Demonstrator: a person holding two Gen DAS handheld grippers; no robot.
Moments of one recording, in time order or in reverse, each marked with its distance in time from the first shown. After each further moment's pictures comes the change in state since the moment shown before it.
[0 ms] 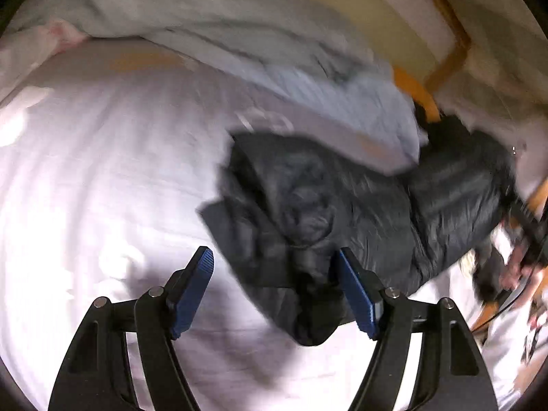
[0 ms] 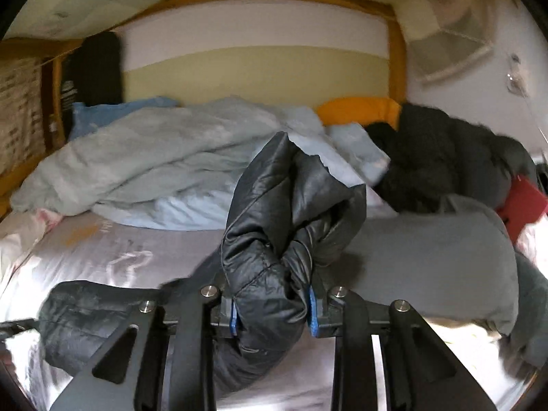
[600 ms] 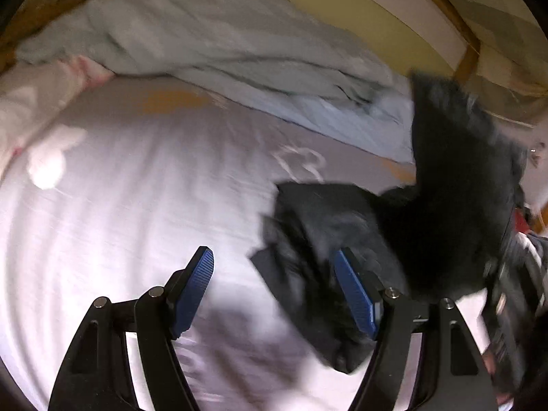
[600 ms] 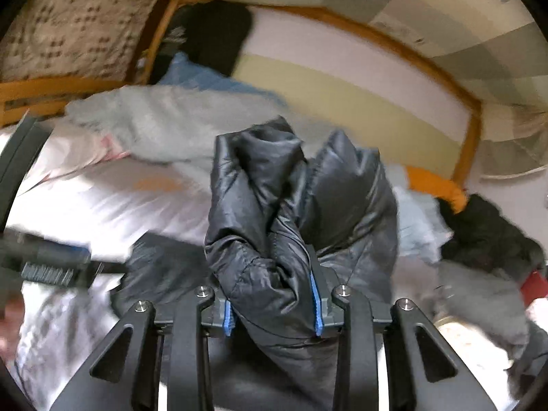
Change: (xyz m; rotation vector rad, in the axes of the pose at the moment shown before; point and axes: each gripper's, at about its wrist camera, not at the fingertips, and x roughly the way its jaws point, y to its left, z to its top) left arm -0.044 0.017 0.016 -0.010 -0.136 0.127; right arm -0.022 0.264 -0.099 -0.375 -0.053 0.097
